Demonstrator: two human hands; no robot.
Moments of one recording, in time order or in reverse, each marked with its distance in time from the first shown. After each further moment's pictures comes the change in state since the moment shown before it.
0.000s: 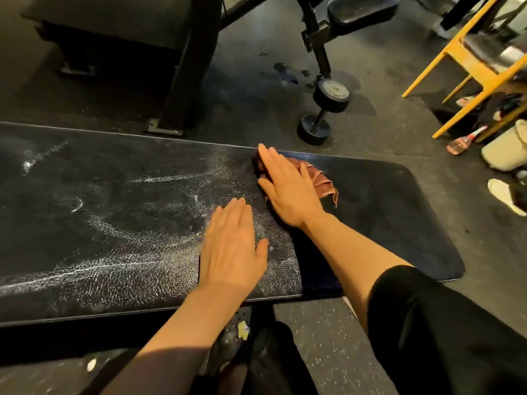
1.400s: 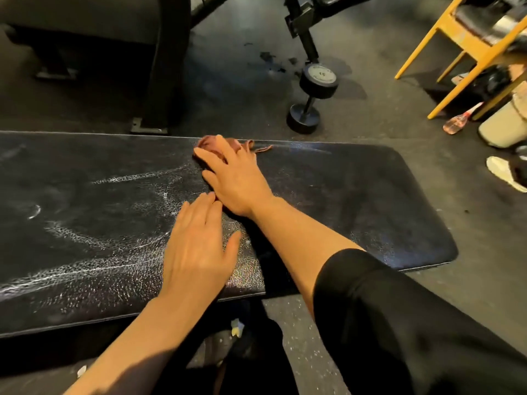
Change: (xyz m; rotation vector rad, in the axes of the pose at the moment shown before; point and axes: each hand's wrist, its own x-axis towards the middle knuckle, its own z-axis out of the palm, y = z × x) left_hand -0.001 -0.010 0.013 0.080 0.006 0.011; right_hand 0.029 -0.030 0.022 -0.111 -0.035 -0.127
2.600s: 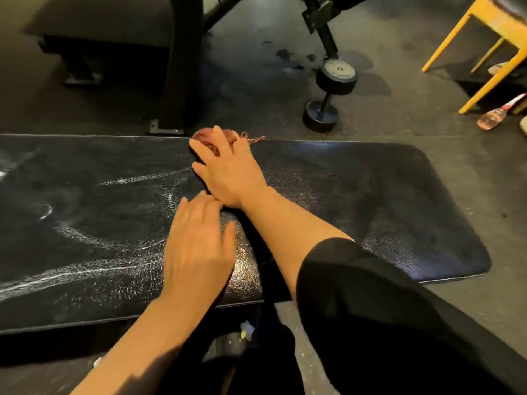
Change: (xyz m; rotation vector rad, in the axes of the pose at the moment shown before) left_hand 0.004 0.002 0.002 -0.009 0.101 -0.065; right_hand 0.022 -0.010 0.004 -0.351 -0.051 -0.217
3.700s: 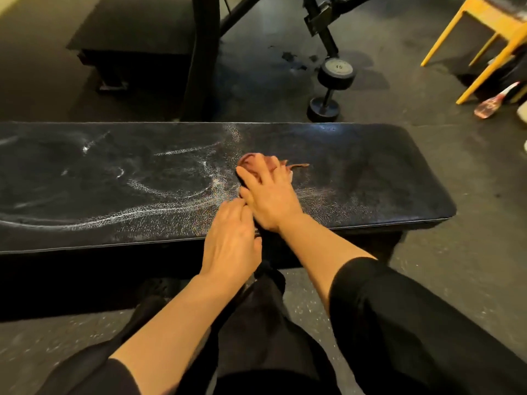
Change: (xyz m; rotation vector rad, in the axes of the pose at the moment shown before) left_hand -0.084 0.022 -0.037 0.108 -0.145 0.136; right_hand -0.128 -0.052 -0.022 0.318 -0.065 0.355
